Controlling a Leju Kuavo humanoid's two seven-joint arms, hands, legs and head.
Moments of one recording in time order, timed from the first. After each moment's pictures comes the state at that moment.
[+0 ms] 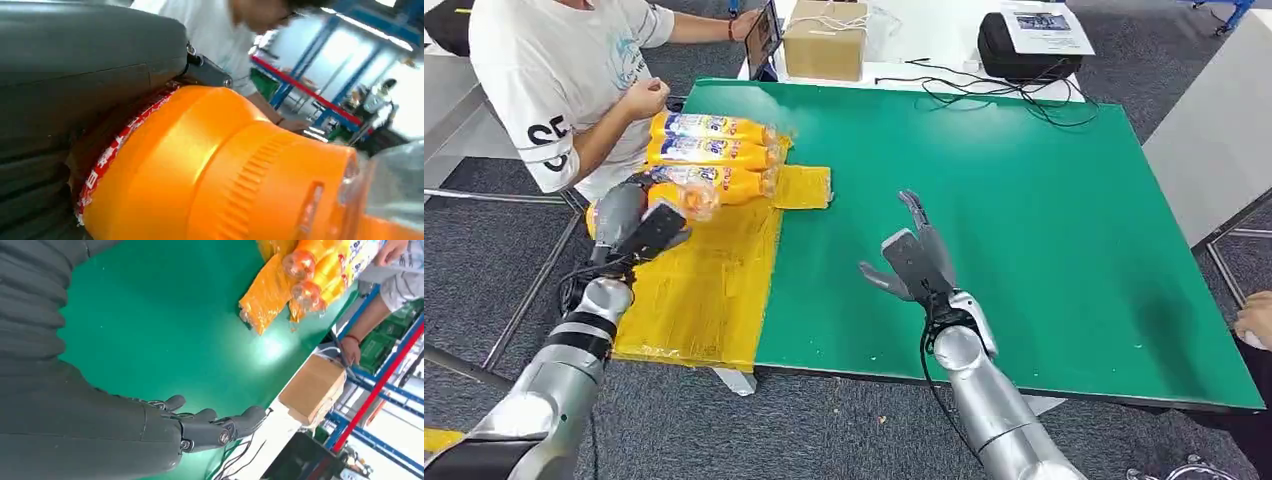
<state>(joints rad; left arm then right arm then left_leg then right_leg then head) -0.61 0.08 -0.06 -0.70 -0.78 0.34 -0.50 -0.45 0.12 0.33 -1.01 0.50 -0.17 -0.27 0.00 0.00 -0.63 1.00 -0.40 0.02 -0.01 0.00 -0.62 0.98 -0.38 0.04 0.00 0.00</state>
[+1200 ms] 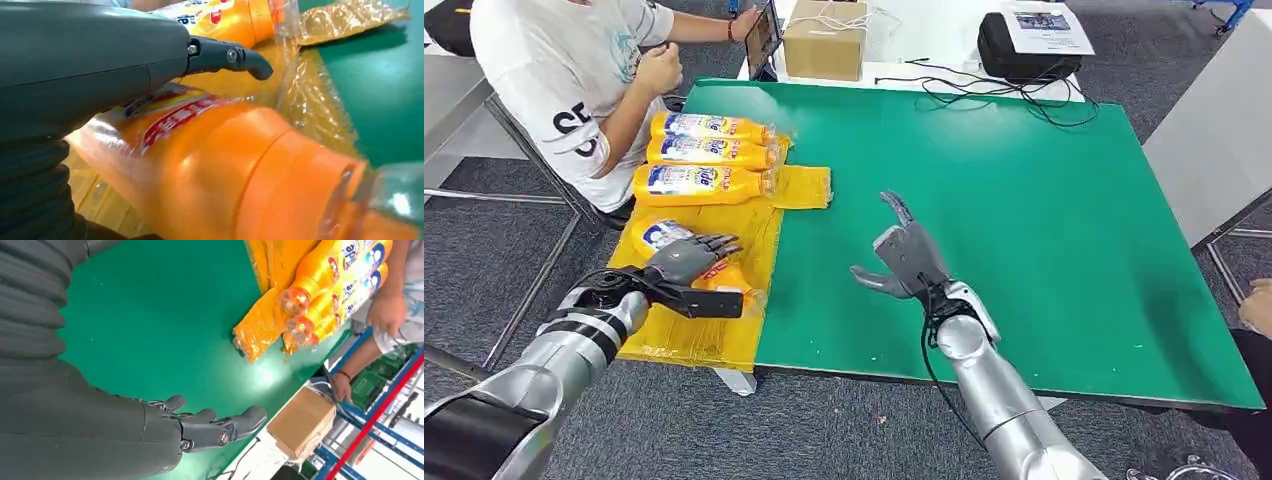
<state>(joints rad) -0.74 0.16 -0.48 -0.42 -1.07 0.03 -0.50 -0.50 0.10 0.37 -0.97 0.44 -0.05 -0.28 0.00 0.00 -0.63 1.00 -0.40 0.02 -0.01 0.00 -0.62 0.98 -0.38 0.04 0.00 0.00</state>
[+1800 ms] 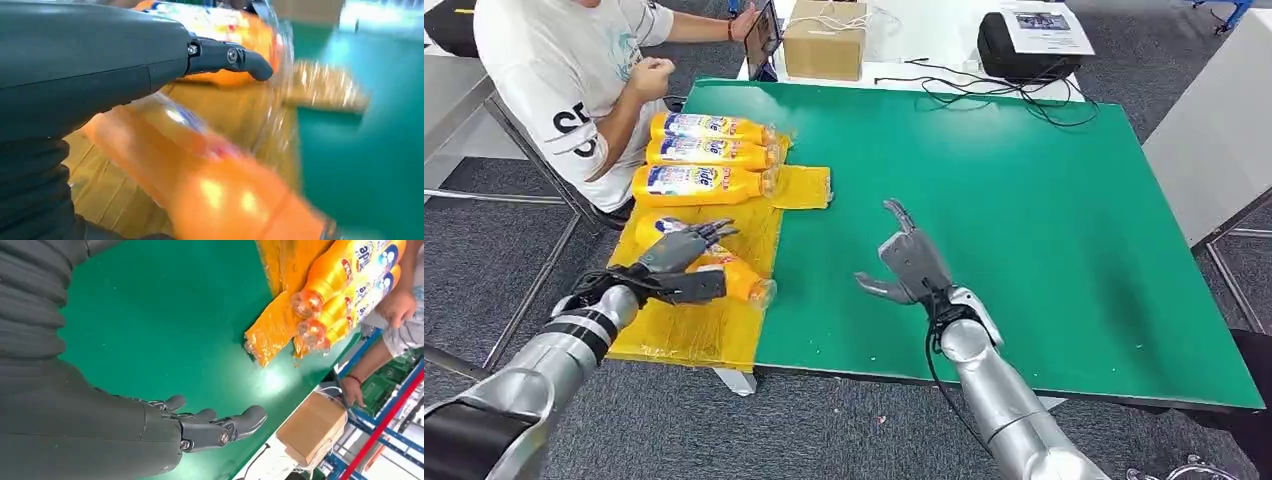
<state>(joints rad) -0.71 0.19 -0.38 -0.48 -0.75 0.01 -0.64 -0.49 0.08 0.38 -0.94 0.41 -0.05 -0.30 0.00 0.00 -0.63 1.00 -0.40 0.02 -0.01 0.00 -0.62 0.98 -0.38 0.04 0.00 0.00</state>
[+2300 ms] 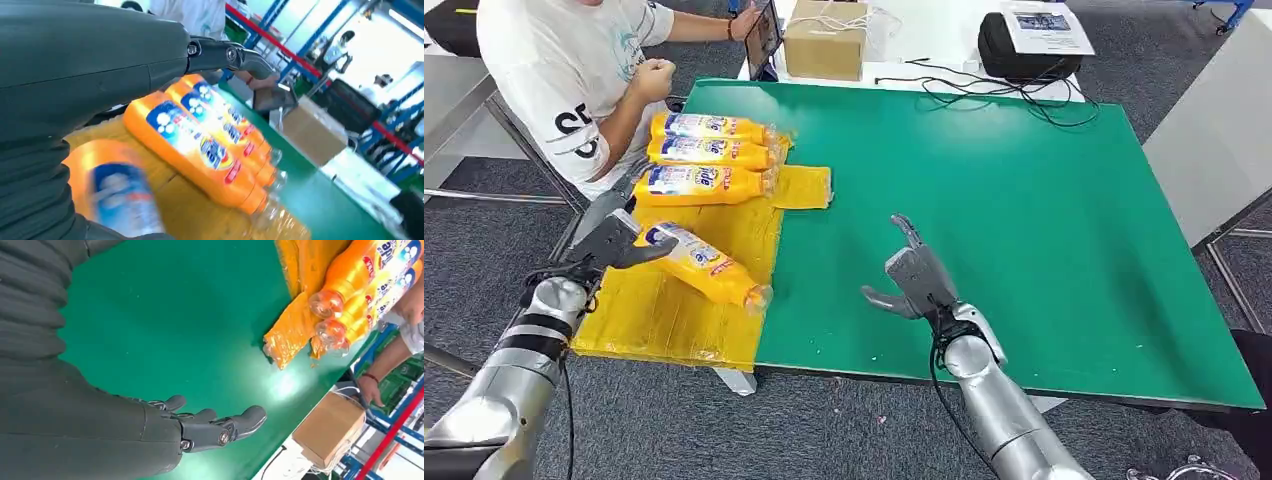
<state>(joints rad) -0.58 0.20 -0.03 -0.77 -0.52 0.00 -0.65 -0.44 0.07 0.36 -0.96 0.42 -0.07 -0.30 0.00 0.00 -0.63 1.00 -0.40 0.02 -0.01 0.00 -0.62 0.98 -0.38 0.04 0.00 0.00</state>
